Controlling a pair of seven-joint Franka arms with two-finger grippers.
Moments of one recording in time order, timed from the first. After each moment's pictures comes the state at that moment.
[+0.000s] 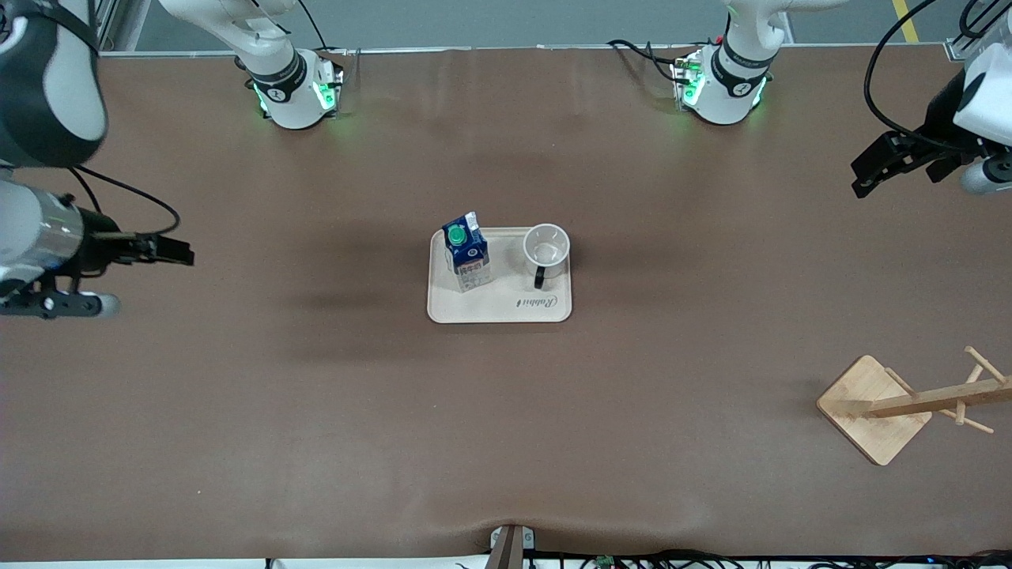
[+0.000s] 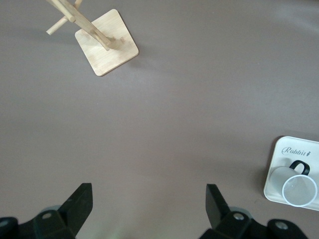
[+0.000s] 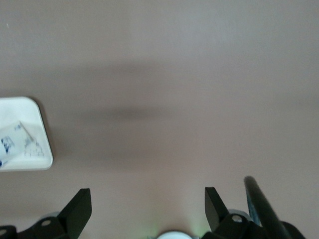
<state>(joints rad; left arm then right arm) -0.02 -0.08 -0.12 -1.57 0.06 1.53 -0.31 0.06 0.20 -0.05 -1.44 0.05 1.39 0.05</state>
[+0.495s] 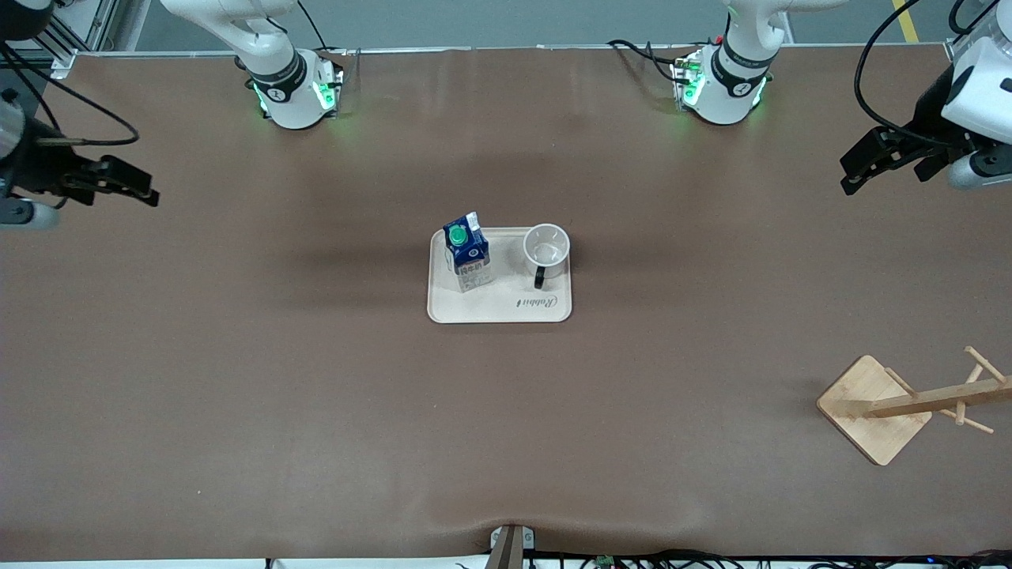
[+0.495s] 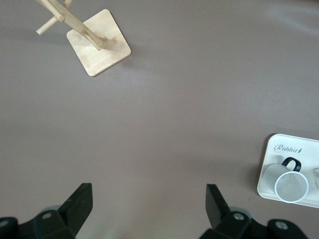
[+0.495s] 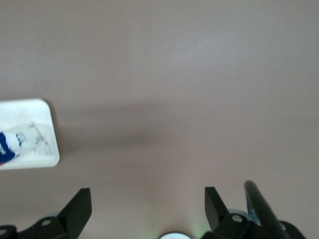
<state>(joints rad) -0.01 -0.08 -0.12 -1.57 0.04 1.54 -0.29 0.00 -0.01 -0.04 -1.59 0.05 1.50 0.05</state>
